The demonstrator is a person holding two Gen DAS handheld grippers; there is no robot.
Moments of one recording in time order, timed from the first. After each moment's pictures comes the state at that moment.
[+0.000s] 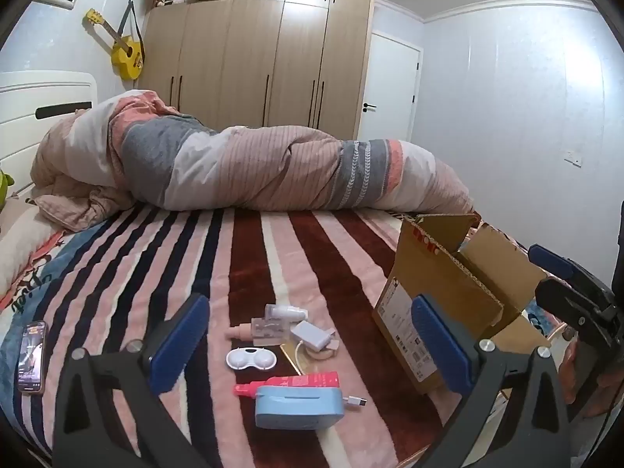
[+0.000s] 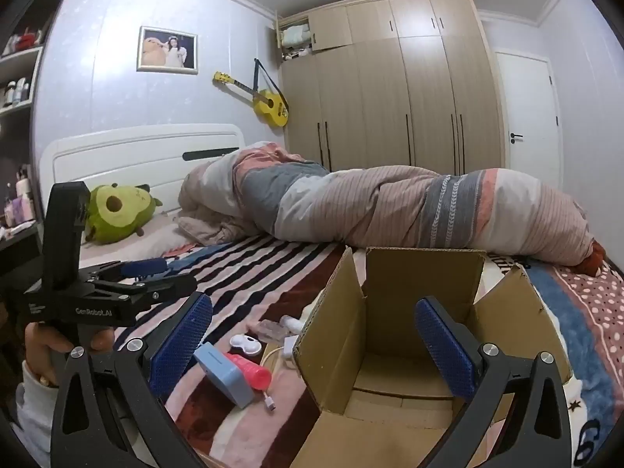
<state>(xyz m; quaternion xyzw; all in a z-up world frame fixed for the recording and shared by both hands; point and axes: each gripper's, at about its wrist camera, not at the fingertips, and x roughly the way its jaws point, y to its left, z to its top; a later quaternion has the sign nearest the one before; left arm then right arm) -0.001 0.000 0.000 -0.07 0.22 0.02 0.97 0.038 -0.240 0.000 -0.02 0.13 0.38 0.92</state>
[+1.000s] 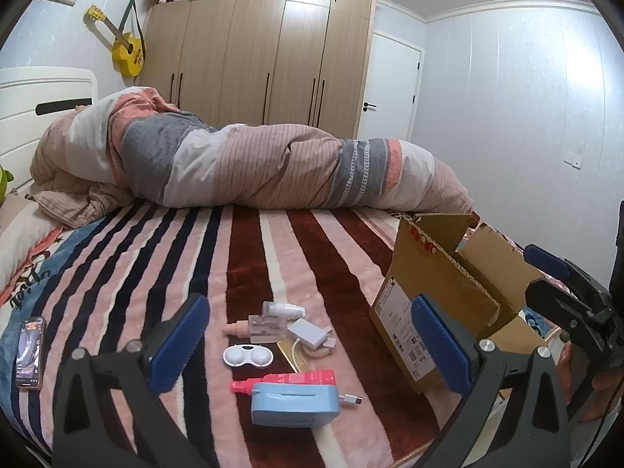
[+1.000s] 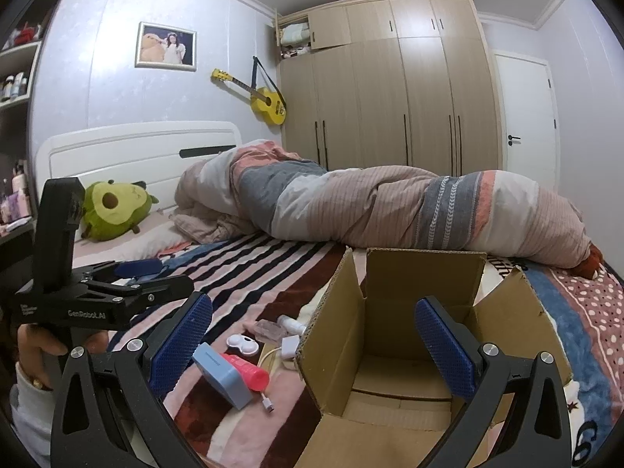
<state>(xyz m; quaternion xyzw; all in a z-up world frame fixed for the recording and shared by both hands) -0.001 -0.002 -0.002 -0.07 0.23 0.02 0.97 0.039 -0.236 0.001 -0.03 0.14 0.37 0.92</state>
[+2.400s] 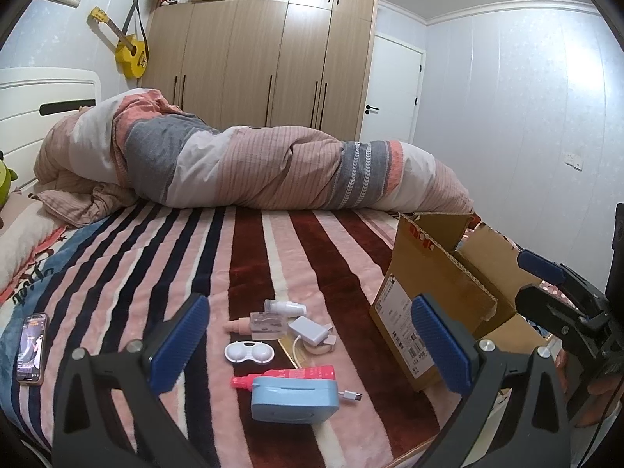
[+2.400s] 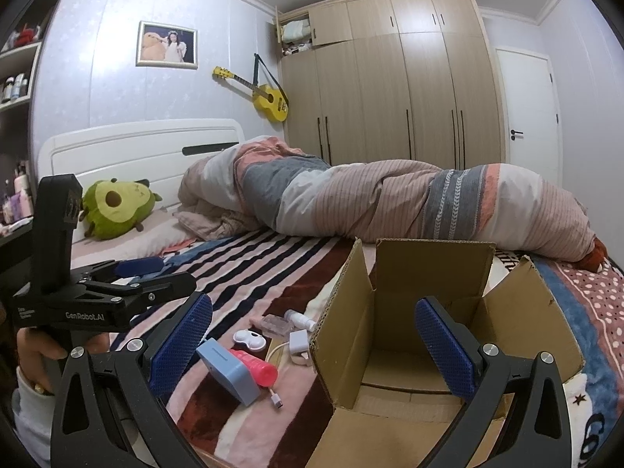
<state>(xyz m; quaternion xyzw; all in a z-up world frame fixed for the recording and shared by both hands) -0.009 -0.003 -0.003 -0.08 0.23 0.02 0.97 0.037 -0.230 -0.006 -0.03 0.15 0.37 0.92</state>
